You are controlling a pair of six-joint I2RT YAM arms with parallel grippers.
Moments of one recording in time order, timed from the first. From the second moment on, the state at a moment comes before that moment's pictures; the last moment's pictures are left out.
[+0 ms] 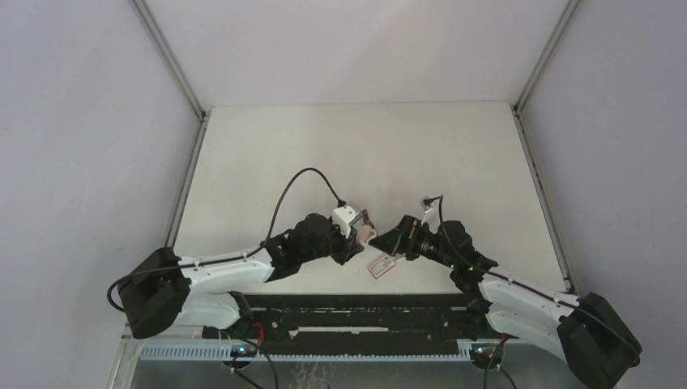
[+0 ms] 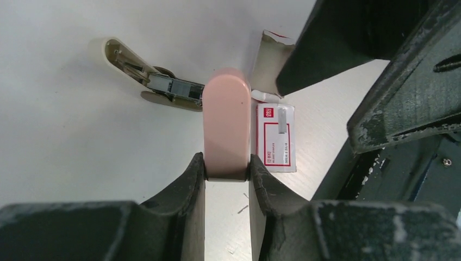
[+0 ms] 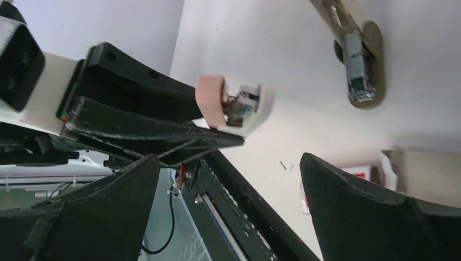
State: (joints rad) left arm -0.98 1.25 0.53 0.24 0.05 -0.23; right arm 0.65 0.89 0.18 0.40 -0.34 0.99
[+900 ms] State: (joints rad) left arm -1.02 1.22 0.51 0.25 0.09 -0.23; right arm 0.74 1.13 0.37 0.34 -0.16 1.02
